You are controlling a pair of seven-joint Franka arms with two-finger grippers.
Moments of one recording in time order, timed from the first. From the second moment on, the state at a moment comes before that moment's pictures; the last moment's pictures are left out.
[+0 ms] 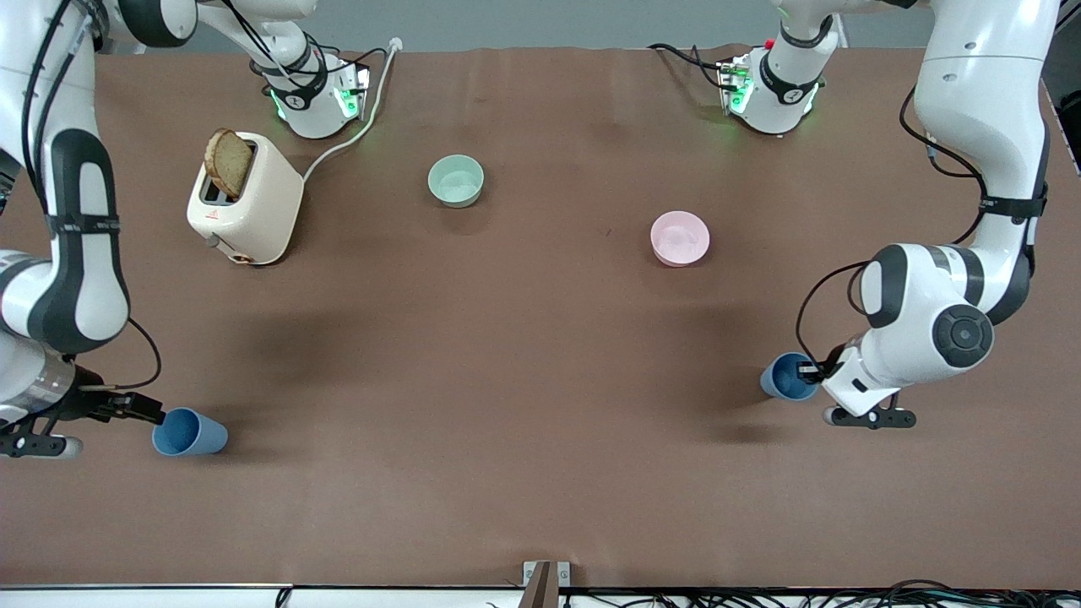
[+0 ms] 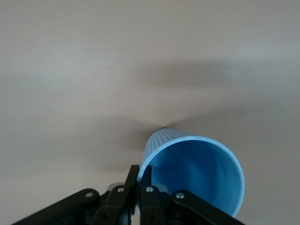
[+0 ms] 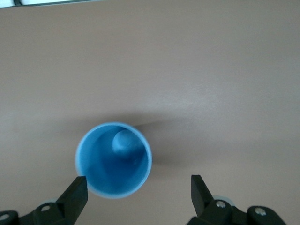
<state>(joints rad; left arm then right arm) -0.03 0.55 -0.13 -1.66 0.01 2.16 -0.12 -0.02 0.67 -0.24 -1.47 0.25 2.25 -0.26</state>
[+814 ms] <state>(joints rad) -0.40 0.62 -0.39 -1.55 0.05 2.17 -1.02 -0.02 0.76 -0.24 -1.46 0.31 2.36 -0.28</state>
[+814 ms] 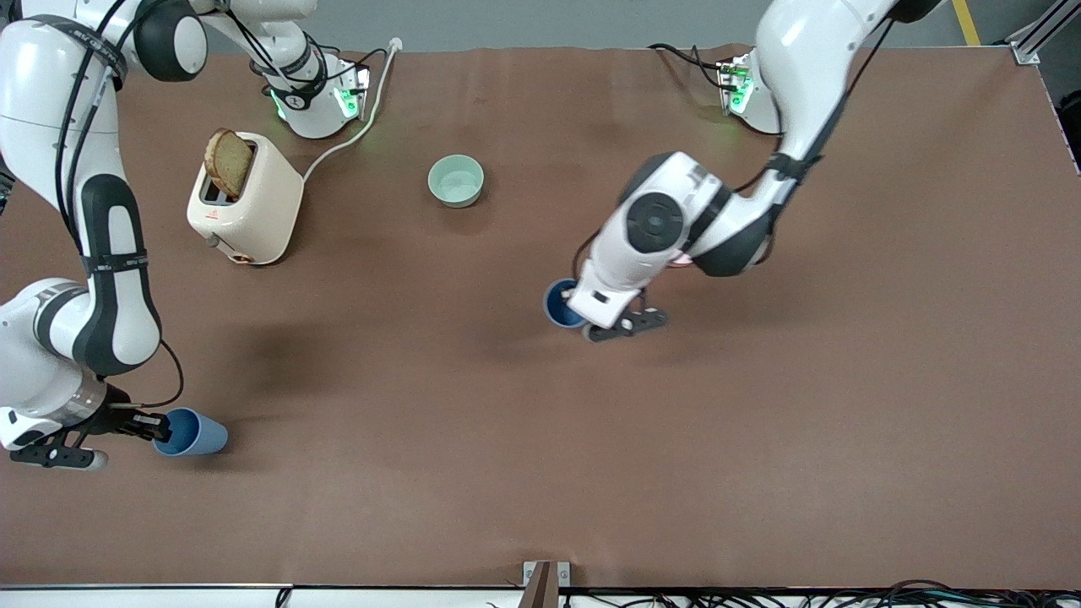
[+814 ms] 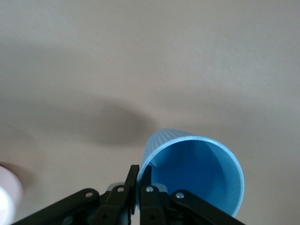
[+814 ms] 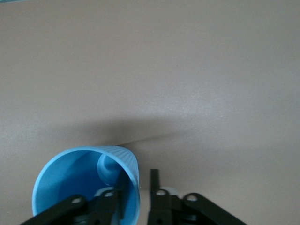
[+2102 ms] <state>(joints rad) -0.35 0.60 -0.37 -1.32 0.15 2.09 -1.15 0.05 0.24 0.19 -1.55 0.14 1.88 0.52</state>
